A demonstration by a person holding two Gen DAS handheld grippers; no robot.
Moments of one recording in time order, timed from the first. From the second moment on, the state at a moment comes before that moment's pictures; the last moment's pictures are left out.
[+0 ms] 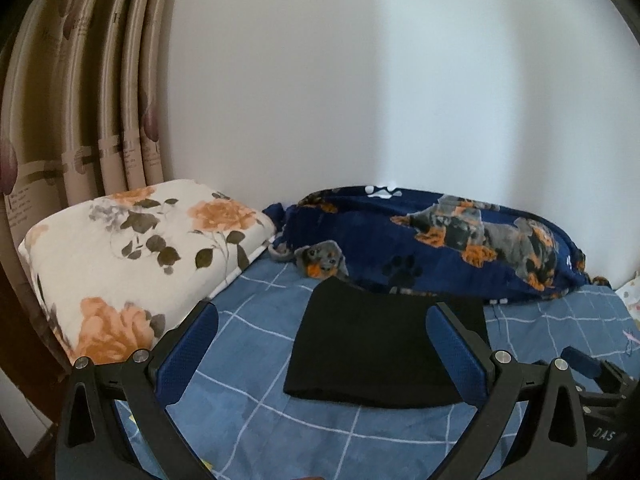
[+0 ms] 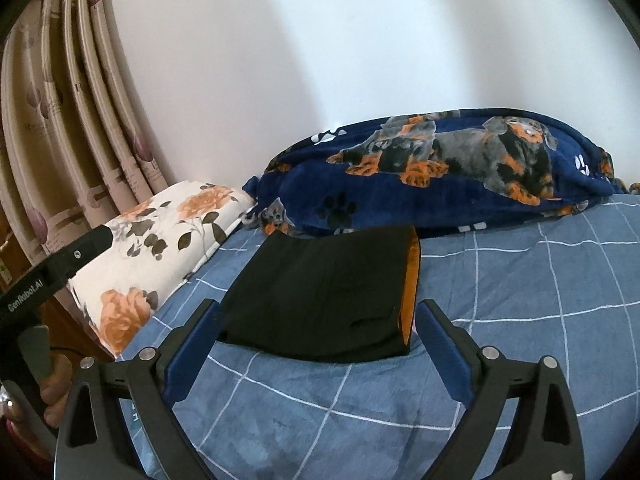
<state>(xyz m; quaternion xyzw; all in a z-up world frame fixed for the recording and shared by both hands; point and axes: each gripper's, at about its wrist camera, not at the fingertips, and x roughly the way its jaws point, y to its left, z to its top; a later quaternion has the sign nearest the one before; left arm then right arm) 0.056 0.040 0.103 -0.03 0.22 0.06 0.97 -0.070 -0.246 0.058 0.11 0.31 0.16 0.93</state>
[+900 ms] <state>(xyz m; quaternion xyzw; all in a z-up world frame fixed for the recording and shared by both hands) 0.056 0.032 0.079 -0.01 0.26 0.06 0.96 -0.068 -0.239 0.048 0.09 0.33 0.15 0.93</state>
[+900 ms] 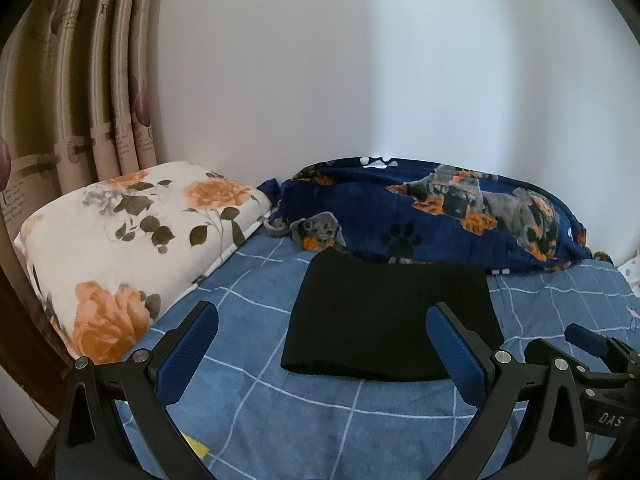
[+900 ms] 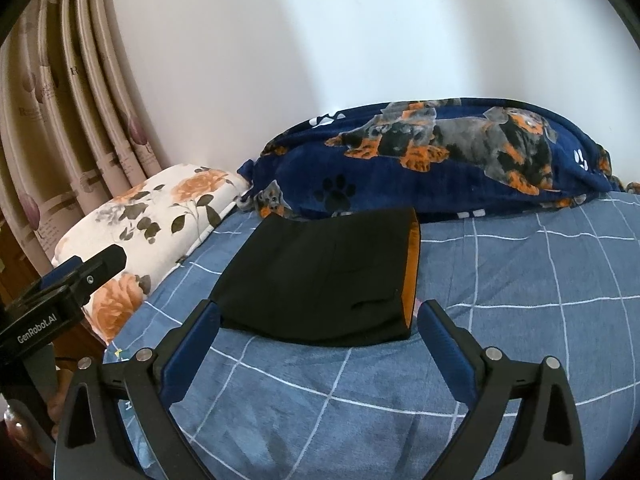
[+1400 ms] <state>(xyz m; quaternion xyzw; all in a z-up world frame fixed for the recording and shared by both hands) 0.056 0.029 0.073 0.01 0.25 0.05 0.97 -0.065 -0.239 0.038 0.09 0.34 0.15 0.92</state>
